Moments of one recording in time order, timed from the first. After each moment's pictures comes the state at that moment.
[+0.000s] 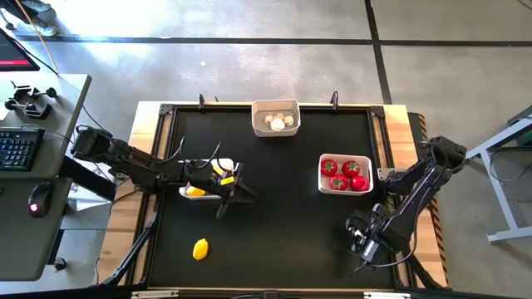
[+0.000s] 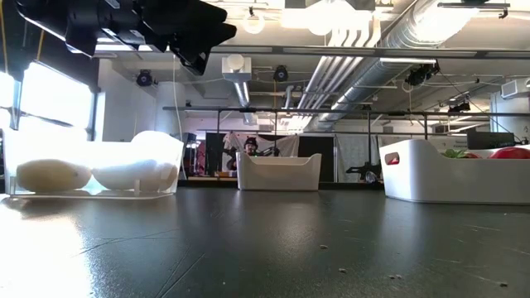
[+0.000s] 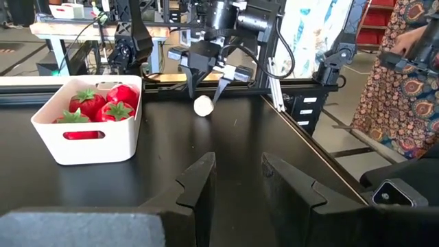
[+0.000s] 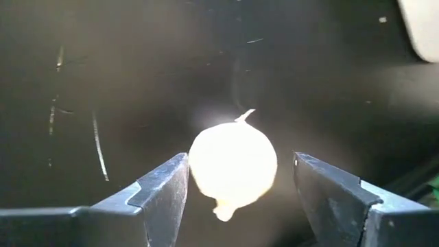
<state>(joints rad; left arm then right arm) -0.16 1.34 0.54 0.63 0.12 -0.05 0.98 1.50 0.88 -1.04 0.12 1.56</state>
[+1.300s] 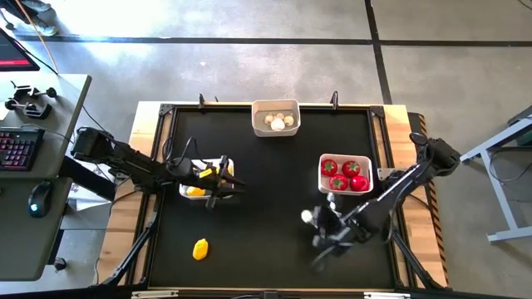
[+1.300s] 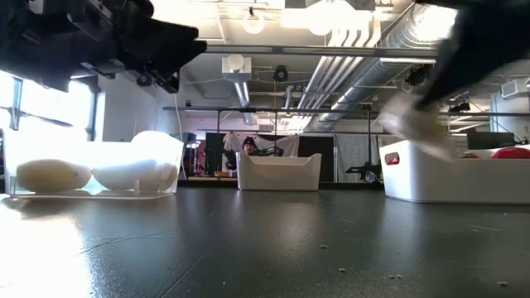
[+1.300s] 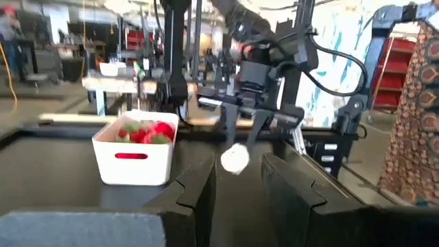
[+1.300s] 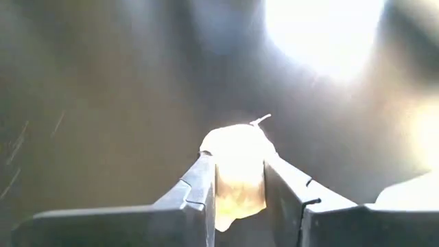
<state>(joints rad) -0.11 1.34 0.23 1.17 0.07 -0.09 0.68 1.56 0.96 -0.55 0.64 0.88</state>
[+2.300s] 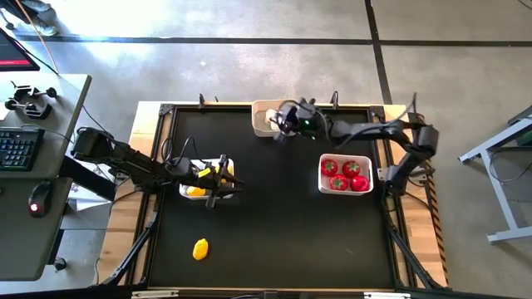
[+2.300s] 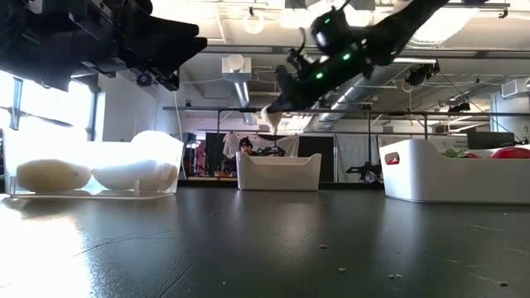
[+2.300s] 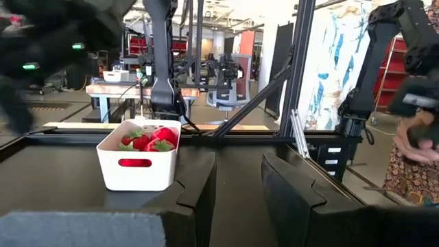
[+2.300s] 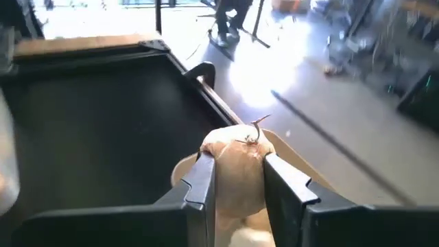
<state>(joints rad) -0.11 1.34 0.23 1.19 0.06 -0.07 -0.37 1.68 1.01 0.33 0.22 -0.09</state>
